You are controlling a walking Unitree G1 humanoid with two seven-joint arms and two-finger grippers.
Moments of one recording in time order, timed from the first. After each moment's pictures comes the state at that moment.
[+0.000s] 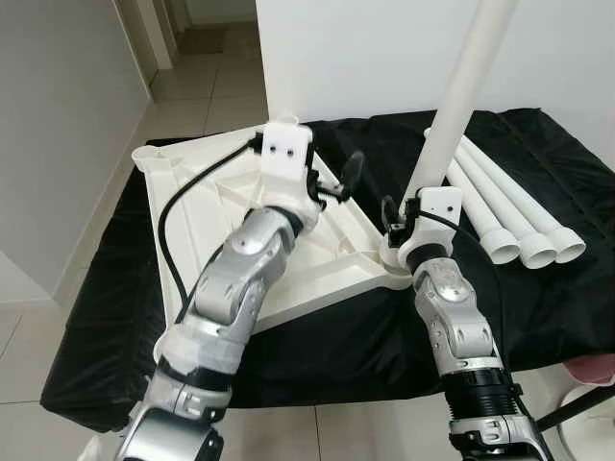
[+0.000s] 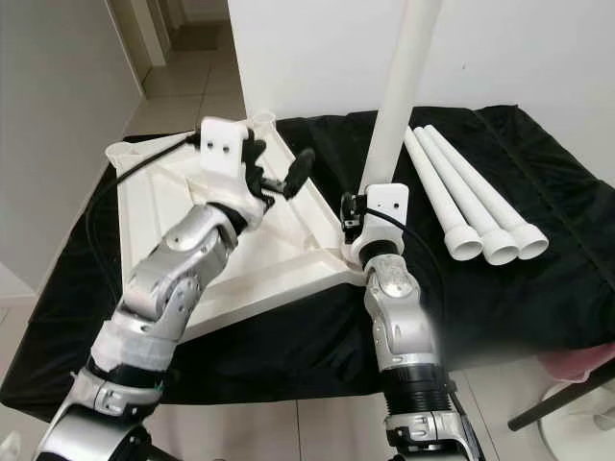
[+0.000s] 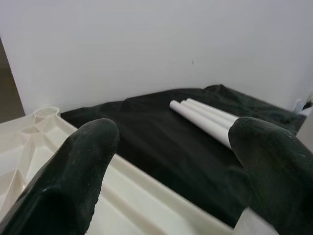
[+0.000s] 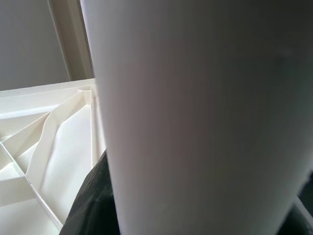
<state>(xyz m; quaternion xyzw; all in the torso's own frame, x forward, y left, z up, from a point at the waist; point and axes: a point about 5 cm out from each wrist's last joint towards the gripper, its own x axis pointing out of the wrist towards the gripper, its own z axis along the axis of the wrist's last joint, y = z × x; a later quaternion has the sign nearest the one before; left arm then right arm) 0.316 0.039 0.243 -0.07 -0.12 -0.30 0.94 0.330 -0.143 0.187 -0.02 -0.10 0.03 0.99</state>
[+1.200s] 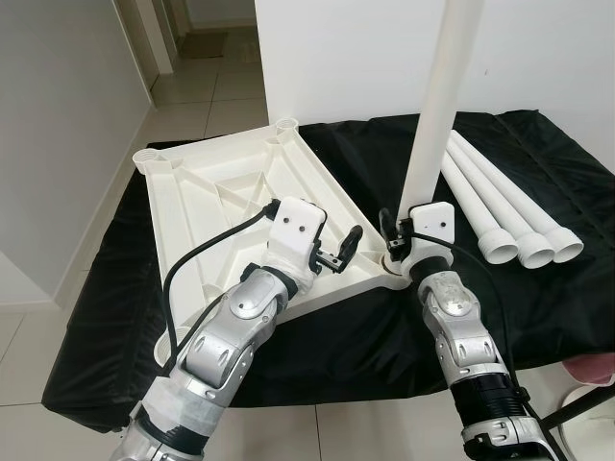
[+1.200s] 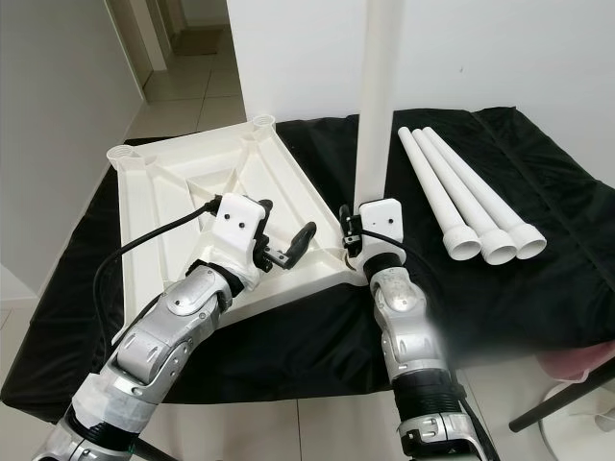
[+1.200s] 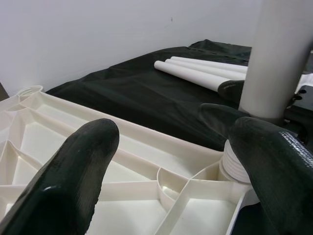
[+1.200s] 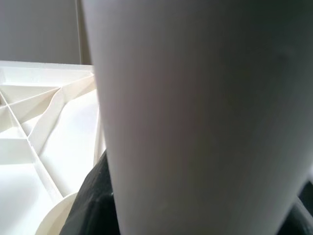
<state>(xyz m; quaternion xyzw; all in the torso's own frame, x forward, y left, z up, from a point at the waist) 0.287 0.036 0.198 0.02 -0.09 -0.33 0.94 0.331 -0.150 0.165 -0.09 -0.11 0.06 0.99</state>
